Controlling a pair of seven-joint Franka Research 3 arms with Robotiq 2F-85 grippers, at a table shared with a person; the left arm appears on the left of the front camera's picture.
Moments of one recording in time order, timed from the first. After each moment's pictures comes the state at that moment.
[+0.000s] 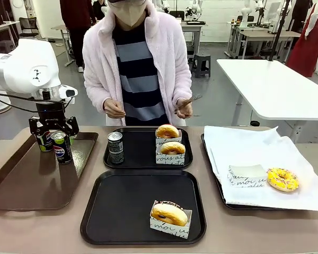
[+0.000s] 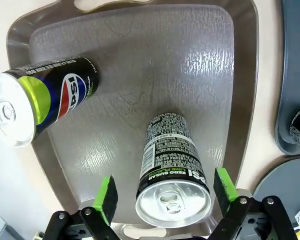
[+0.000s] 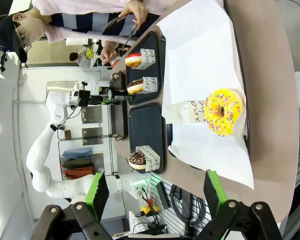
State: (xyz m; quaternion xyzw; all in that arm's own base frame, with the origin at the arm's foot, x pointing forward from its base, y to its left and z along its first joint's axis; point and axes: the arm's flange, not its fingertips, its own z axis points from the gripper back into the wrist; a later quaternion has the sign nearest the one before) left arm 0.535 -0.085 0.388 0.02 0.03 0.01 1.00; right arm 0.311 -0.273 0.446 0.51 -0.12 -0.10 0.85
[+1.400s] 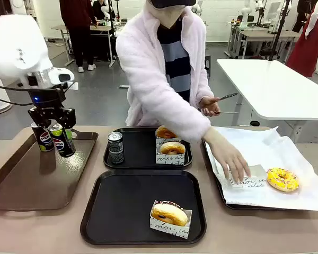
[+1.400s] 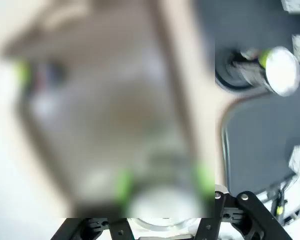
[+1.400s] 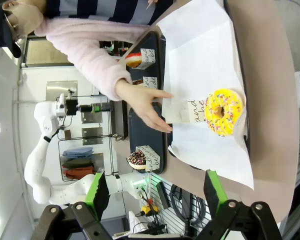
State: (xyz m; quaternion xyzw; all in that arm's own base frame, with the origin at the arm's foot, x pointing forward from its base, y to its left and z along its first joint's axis) left arm 0.462 -0.111 0.472 -0.04 -0.01 -0.11 0.99; right arm 0.312 -0.272 0.446 0.51 -0.12 -0.10 0.85
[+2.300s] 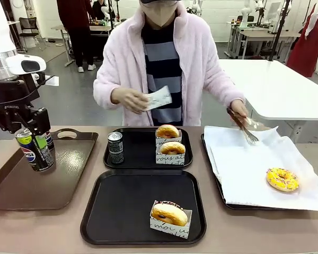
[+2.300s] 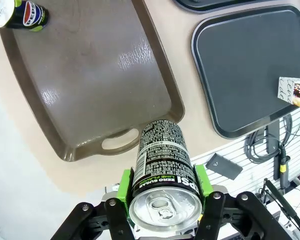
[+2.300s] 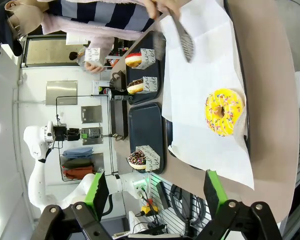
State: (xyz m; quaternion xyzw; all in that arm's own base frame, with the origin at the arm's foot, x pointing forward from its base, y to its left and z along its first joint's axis) left arm 0.354 -0.106 0.523 -0.04 0.02 -0.14 0.99; right arm 0.312 -0.272 0.446 0.51 -0.12 -0.10 0.85
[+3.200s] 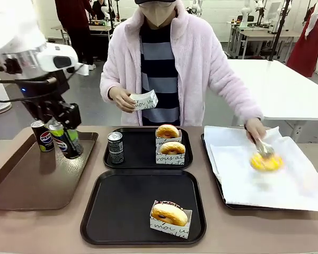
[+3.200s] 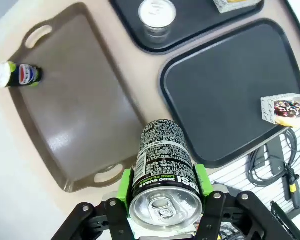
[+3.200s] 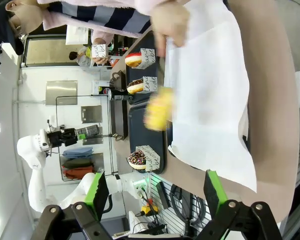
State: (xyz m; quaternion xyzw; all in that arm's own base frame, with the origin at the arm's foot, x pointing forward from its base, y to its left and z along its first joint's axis) left arm 0.329 -0.202 0.541 -0.01 -0.08 -0.21 0.98; right arm 0.312 -0.272 0.446 0.51 -0.12 -0.10 0.85
